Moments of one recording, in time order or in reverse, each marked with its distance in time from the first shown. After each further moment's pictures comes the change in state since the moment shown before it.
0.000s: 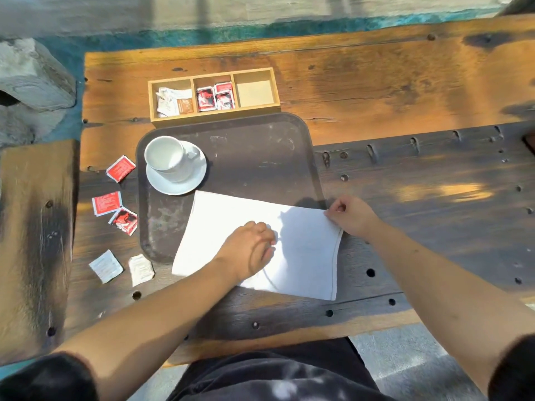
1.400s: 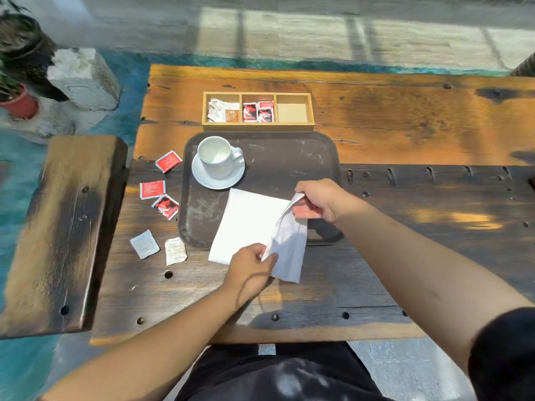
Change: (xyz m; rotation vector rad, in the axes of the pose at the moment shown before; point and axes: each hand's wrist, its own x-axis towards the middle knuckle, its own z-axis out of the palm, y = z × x) left_hand -0.092 0.017 0.000 -0.856 0.233 -0.698; right_hand -0.039 -0.167 0.046 0.574 -0.182 0.220
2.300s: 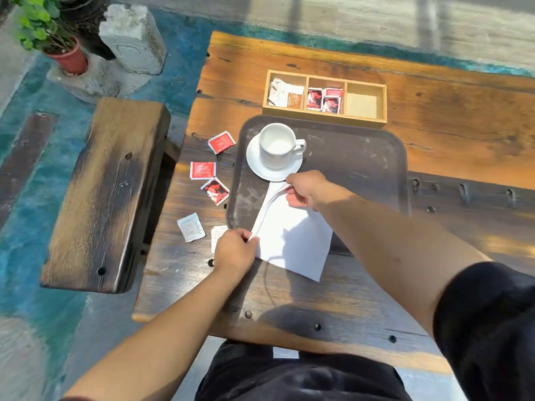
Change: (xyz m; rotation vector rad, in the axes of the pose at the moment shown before) left_hand 0.047 -0.074 -0.093 0.069 0.323 -0.294; right_hand 0.064 -0.024 0.160 -0.104 -0.071 0.104
